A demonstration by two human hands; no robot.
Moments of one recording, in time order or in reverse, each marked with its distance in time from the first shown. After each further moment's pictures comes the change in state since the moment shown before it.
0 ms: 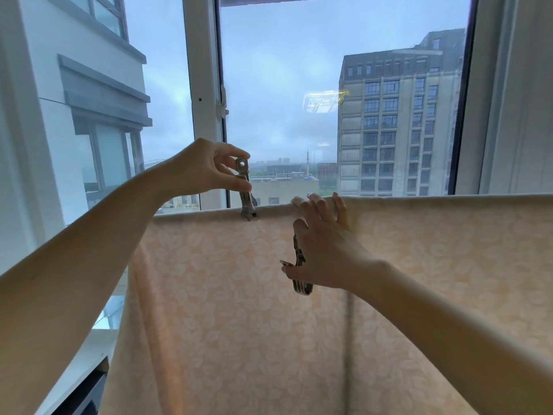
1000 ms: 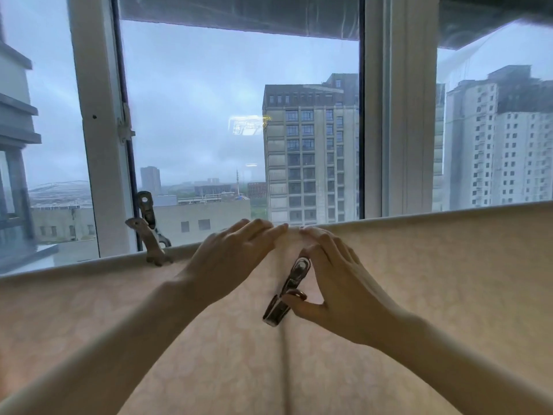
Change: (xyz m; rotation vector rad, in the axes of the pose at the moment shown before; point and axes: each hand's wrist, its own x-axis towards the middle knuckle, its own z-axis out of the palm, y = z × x) left_hand 0.044 0.025 0.163 0.442 0.303 0.812; right_hand -0.078 0.076 -0.012 0.183 0.161 0.191
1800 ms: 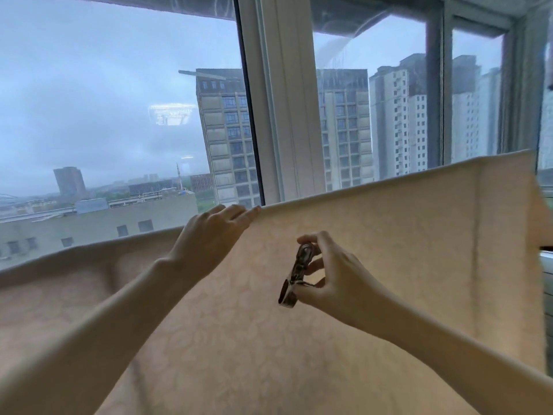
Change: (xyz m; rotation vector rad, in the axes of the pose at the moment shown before) left_hand 0.147 0.127 0.089 0.052 0.056 0.106; right_hand -0.115 0.129 -0.106 0.437 -0.022 0.539
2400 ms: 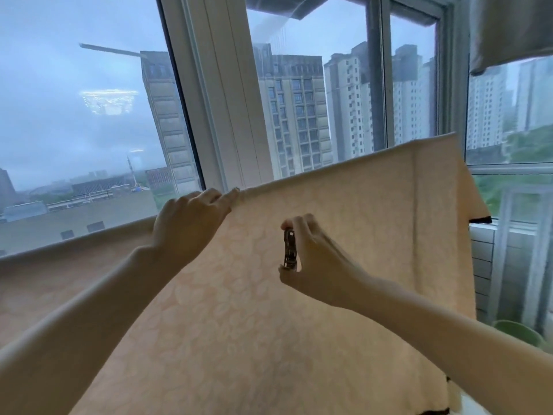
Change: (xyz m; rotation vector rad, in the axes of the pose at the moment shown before) left_hand 0.075 0.055 0.045 0.018 -0.003 -0.032; right_hand 0.015 0.079 -0.047 -0.383 0.047 -0.018
